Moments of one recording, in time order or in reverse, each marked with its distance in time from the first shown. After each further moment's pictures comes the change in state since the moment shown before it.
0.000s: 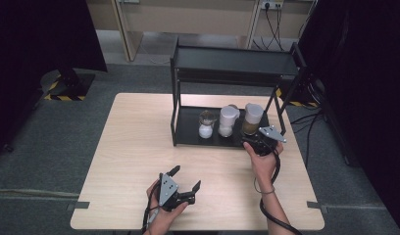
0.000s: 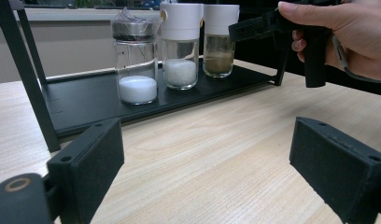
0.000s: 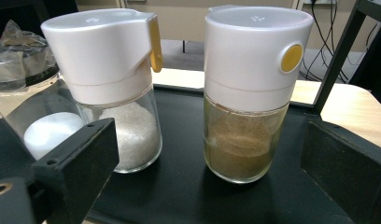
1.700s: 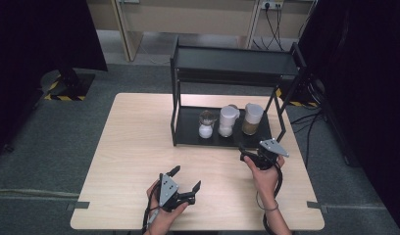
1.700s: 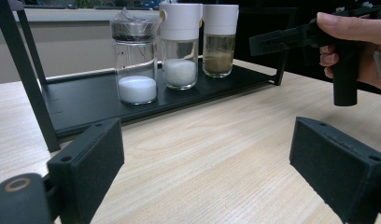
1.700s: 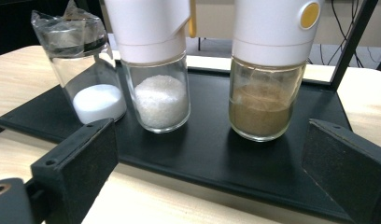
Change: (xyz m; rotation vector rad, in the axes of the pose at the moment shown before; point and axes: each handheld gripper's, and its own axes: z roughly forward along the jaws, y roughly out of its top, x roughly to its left) left arm -0.001 0.000 -0.001 0.000 0.000 0.005; right arm 0.010 -0.025 -0.034 0.002 0.068 0.001
